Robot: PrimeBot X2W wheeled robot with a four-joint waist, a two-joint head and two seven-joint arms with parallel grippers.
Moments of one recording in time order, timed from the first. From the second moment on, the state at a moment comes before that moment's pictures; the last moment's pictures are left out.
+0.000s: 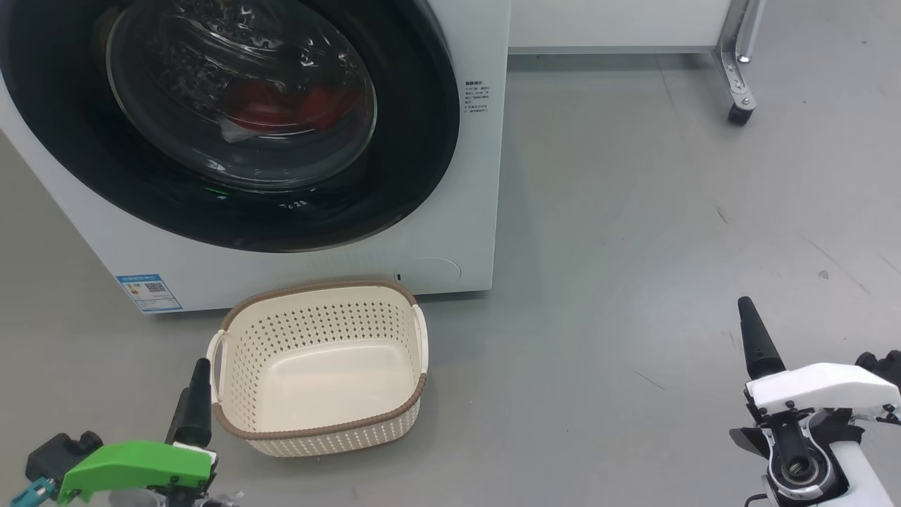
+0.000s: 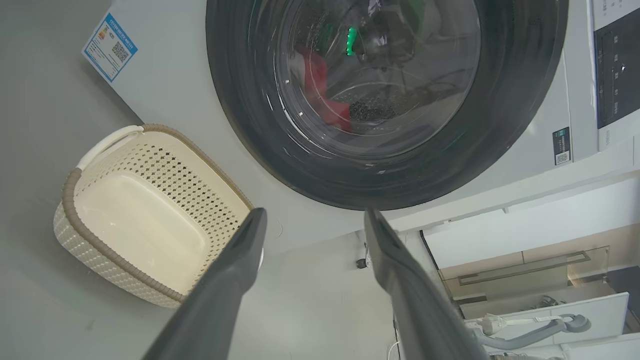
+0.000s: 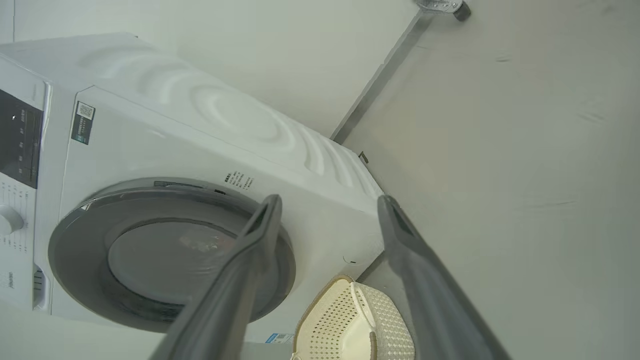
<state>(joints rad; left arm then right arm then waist) -0.06 0.08 -0.08 0.35 -1.35 -0.12 -0.05 -0.10 -0.13 0.09 0.32 1.29 0.12 -0.05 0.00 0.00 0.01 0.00</state>
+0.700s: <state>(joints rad) -0.08 0.11 -0.11 0.36 -0.98 -0.12 -0.12 -0.17 -0.20 0.22 0.39 0.95 0.11 -0.12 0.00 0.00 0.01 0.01</state>
